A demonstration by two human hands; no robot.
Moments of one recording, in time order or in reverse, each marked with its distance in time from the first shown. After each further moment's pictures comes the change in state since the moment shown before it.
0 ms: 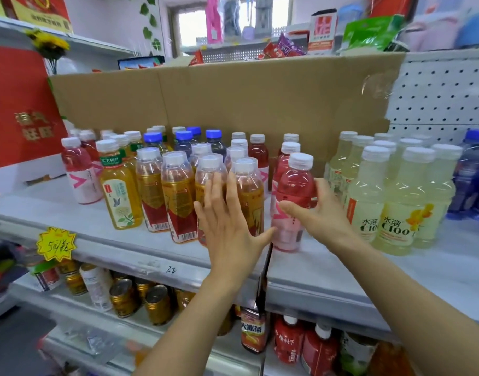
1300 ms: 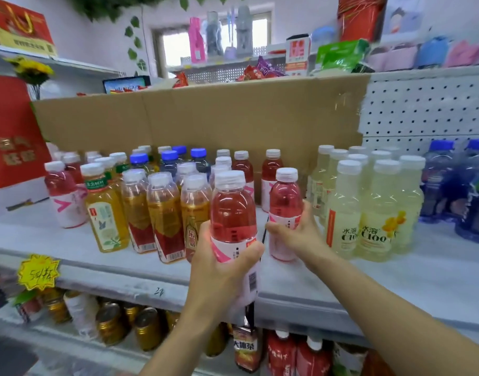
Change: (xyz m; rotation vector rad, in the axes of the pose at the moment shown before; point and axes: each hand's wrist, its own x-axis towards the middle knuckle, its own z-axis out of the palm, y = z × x) left_hand -0.020 0.012 -0.052 -0.970 -0.259 -0.270; right_hand 0.004 0.027 0.015 0.258 0.009 0.105
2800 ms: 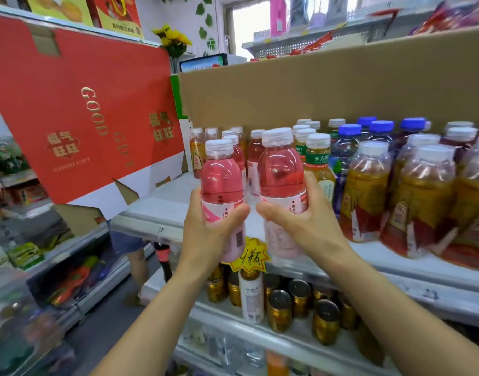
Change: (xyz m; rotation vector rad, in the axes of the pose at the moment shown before) left_hand 0.093 -0.081 -0.433 0.152 0.203 0.033; right_hand -0.061 -0.115 0.421 0.130 -0.198 -0.304
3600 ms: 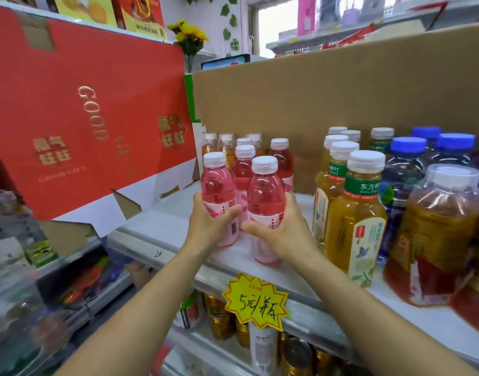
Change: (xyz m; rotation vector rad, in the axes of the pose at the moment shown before) left_hand 0.132 -0.105 0.003 0.184 0.064 -0.184; right_hand 0.104 0.105 0.058 -0.080 -0.107 0.155
